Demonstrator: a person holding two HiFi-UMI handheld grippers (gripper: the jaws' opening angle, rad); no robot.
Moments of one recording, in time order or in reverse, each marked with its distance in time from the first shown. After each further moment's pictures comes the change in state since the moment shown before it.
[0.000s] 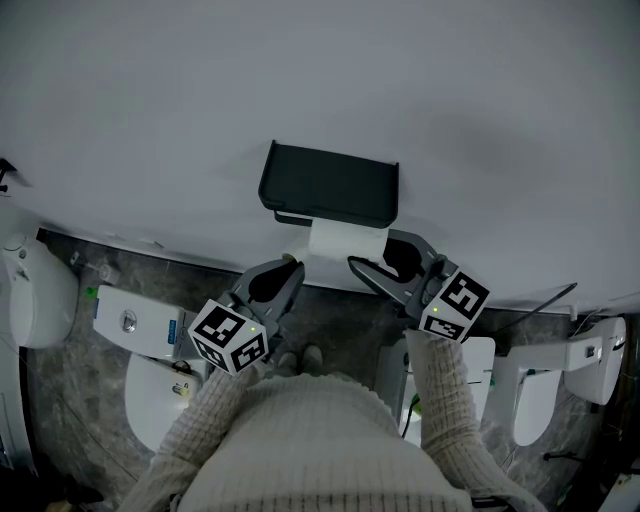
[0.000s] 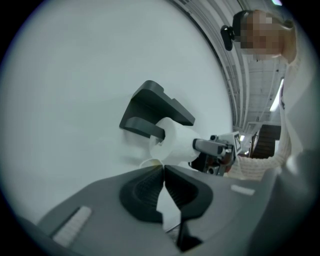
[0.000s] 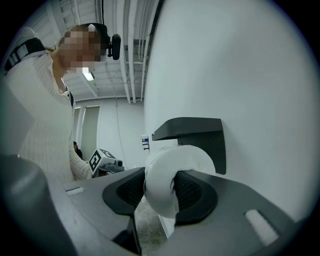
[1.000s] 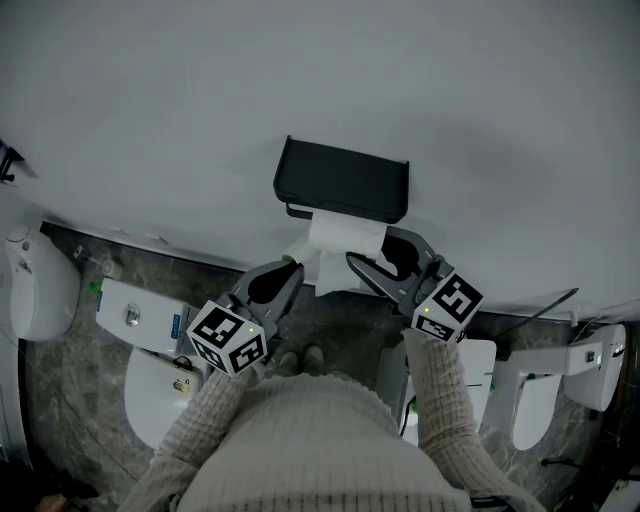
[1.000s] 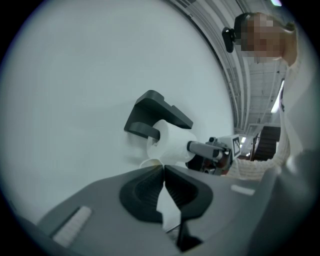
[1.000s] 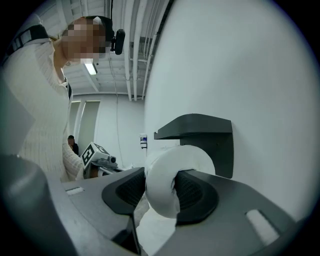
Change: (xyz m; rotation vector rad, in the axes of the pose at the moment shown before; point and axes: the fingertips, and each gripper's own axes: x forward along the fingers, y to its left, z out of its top) left arm -0.018 0.003 -0.001 -0.019 -0.015 0.016; right arm 0.016 0.004 -0.004 -0.056 -0.004 -0.040
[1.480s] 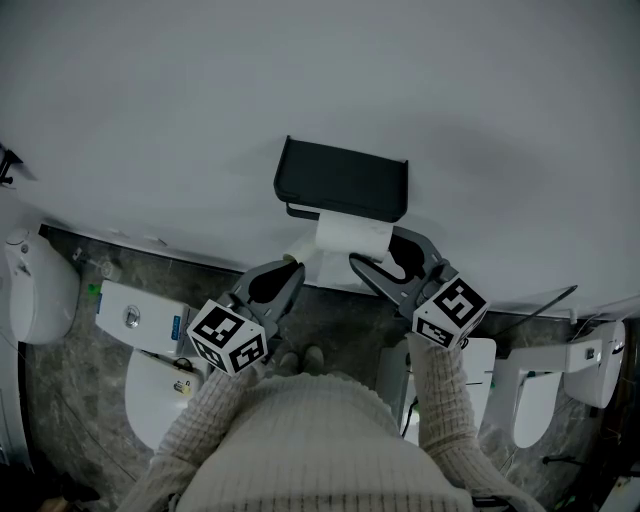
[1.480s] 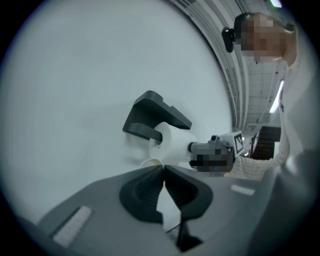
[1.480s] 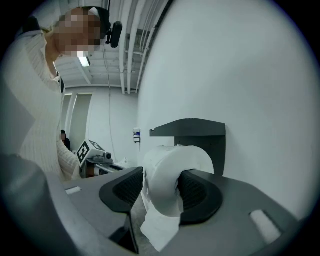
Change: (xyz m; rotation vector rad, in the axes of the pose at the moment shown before) left arm 0.001 -0.002 0.003 0.006 0.002 -0.017; right arm -0.008 -0.004 0.001 -0.005 0.081 -0.096
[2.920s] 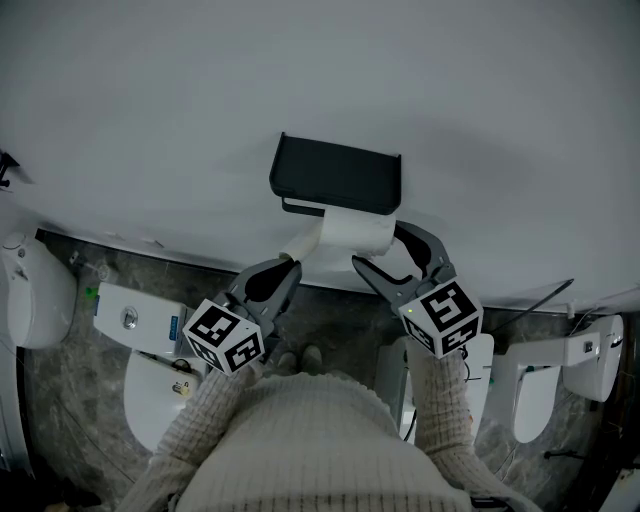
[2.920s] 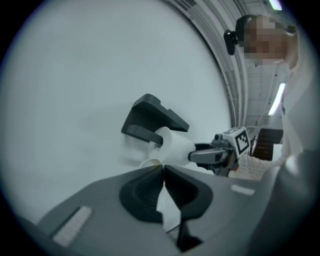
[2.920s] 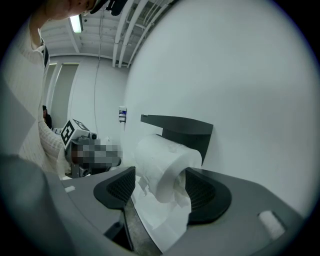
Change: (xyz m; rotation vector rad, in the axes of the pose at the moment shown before) left arm -0.008 -0.006 0.002 -0.012 -0.021 -0.013; right arm -0.018 -0.009 -0.016 -0.092 0.227 -0.228
